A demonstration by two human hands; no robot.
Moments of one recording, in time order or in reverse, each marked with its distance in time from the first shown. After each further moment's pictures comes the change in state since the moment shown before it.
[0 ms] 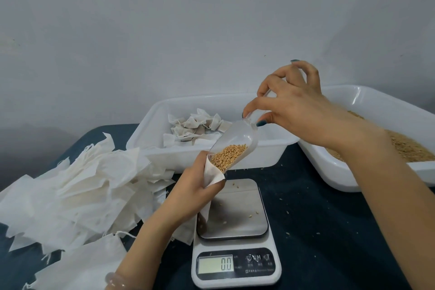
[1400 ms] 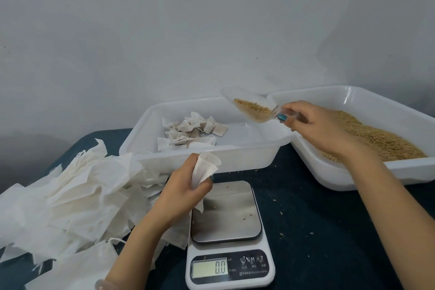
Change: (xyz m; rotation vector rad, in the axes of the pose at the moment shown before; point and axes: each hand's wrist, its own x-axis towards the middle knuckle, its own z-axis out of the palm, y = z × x) left_hand -0.002 0.003 -0.007 -0.022 0.022 0.004; right_hand -0.052 0.049 0.042 0.648 -0.084 0.602
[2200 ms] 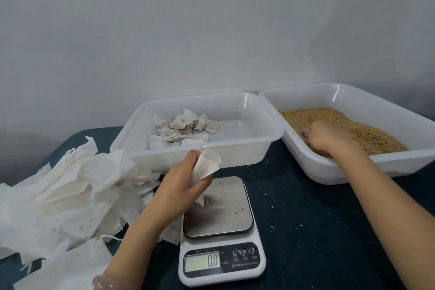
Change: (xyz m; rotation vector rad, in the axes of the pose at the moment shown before) left_hand 0.002 -0.003 0.007 0.184 -0.008 0.132; right_hand 0.004 0.049 -0.001 -0.617 -0.175 0.647
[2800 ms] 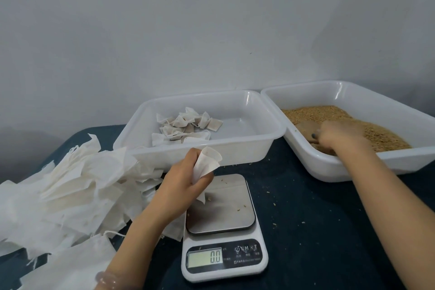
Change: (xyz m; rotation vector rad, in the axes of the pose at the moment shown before) left_hand -0.002 0.001 -0.001 -0.024 0.006 -0.007; right_hand -0.003 0.009 -0.006 -0.167 -0.016 0.097
